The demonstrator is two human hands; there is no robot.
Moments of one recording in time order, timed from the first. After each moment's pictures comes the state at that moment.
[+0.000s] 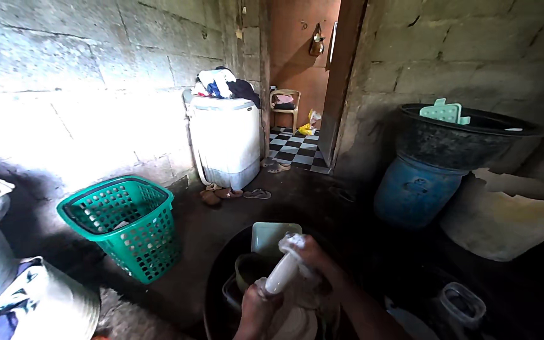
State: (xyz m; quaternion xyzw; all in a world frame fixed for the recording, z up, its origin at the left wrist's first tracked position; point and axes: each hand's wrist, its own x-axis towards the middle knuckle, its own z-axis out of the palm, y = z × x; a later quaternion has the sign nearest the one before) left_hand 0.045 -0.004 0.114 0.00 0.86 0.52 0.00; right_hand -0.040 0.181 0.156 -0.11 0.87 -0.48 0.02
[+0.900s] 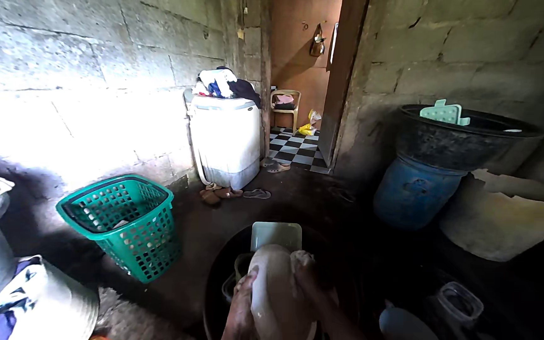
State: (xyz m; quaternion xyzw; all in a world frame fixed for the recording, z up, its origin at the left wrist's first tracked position) left_hand 0.032 -0.011 0.086 -0.15 0.51 0.85 -0.01; right_hand -0.018 0.156 0.090 0.11 0.88 -0.46 0.00
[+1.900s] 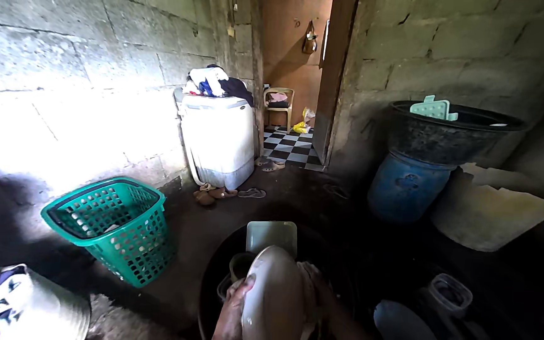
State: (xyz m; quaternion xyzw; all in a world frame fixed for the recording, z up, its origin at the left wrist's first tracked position) left_hand 0.049 -0.017 0.100 -0.10 0.51 0.85 0.01; right_hand -0.012 0.208 0.034 0.15 0.73 -0.67 0.01
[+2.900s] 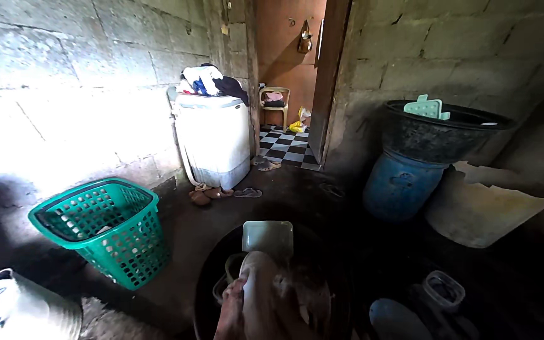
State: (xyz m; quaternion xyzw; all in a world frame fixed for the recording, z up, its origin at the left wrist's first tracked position) left_hand 0.024 -0.008 0.066 -0.17 0.58 0.80 -0.03; right_hand 0.020 0.133 0.027 0.09 0.85 -0.52 0.02
